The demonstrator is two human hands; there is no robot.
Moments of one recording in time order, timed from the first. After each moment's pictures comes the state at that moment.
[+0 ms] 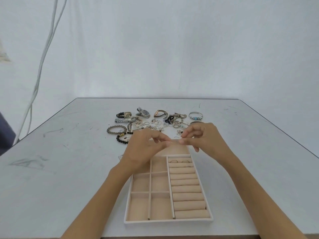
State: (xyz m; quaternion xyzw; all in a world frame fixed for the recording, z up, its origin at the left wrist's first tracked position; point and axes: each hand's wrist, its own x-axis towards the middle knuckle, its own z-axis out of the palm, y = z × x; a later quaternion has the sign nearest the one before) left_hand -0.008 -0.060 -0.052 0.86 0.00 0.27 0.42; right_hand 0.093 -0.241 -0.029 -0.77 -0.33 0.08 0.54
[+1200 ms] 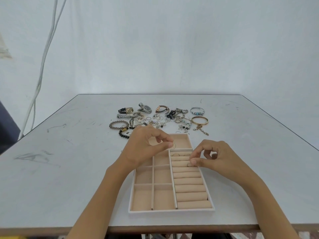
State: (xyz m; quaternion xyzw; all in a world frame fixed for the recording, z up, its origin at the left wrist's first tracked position) left_hand -0.031 -0.065 -0.043 0.87 -0.03 0.26 0.41; right_hand 0.051 -0.284 -0.048 -0.80 -0.36 0.10 0.47
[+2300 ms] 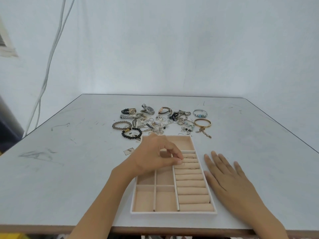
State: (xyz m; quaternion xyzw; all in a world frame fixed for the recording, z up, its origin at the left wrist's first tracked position) left_hand -0.030 -0.071 -0.051 0.91 -0.11 0.16 0.37; right_hand 0.026 -0.307 -0.093 -0.95 -0.29 0.02 0.08
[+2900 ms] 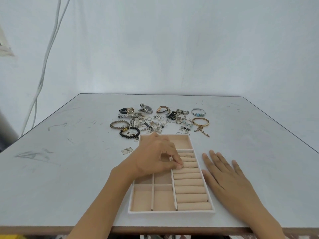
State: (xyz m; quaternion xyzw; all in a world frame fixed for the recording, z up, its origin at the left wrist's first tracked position) left_hand -0.025 -0.074 -0.056 0.93 -0.17 0.16 0.28; right_hand 0.025 -0.305 -0.090 -0.95 -0.29 0.03 0.06
